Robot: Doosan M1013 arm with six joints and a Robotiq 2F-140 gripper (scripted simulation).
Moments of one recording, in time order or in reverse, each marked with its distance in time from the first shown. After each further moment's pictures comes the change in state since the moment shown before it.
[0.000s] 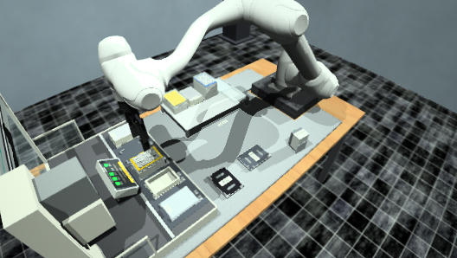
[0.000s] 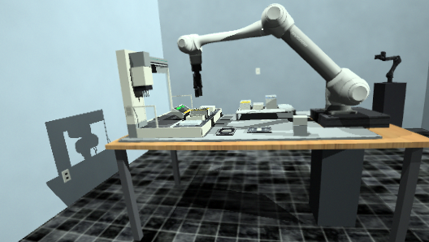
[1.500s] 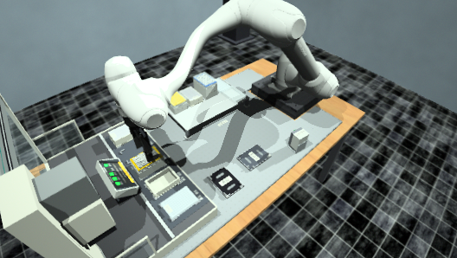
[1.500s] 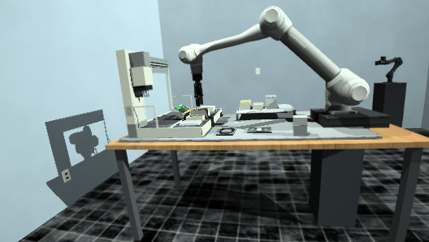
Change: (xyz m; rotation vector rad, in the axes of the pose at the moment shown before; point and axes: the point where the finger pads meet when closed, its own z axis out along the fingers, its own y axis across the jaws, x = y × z) arm 0.000 0.000 0.069 0.000 -0.001 0.000
